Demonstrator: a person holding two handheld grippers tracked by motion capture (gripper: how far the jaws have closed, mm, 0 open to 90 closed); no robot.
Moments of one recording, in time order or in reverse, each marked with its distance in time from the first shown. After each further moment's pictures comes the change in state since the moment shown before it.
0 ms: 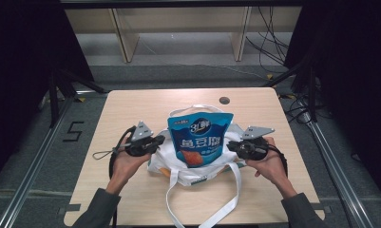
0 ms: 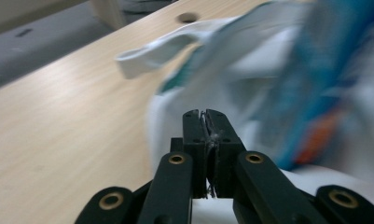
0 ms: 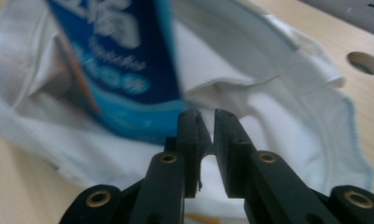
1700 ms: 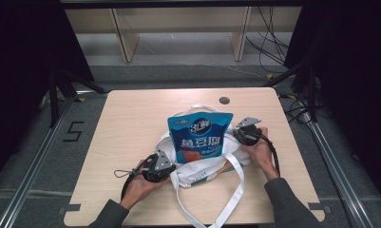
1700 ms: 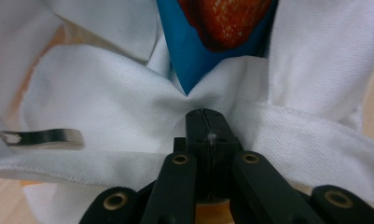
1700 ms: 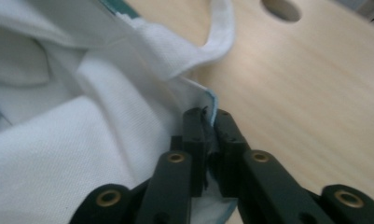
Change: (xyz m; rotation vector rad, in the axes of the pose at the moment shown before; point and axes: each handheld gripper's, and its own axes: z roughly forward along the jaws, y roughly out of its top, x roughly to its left) left arm -0.062 -0.066 0.025 0.181 -0.127 0.197; right arm -0.069 -0.016 0.069 0.124 -0.298 0.027
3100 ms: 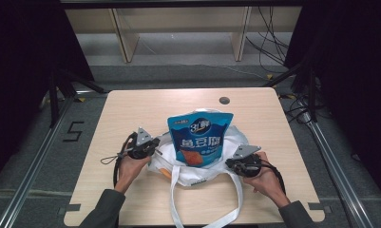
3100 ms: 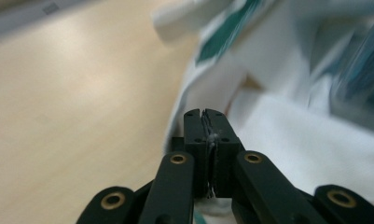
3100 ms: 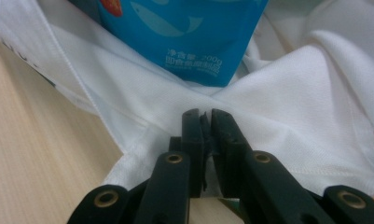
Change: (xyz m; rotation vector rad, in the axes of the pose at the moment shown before) left arm 0.073 -0.010 0.009 -0.119 0.156 -0.280; right arm 0.076 -0.030 -0.068 0.013 0.252 -0.195
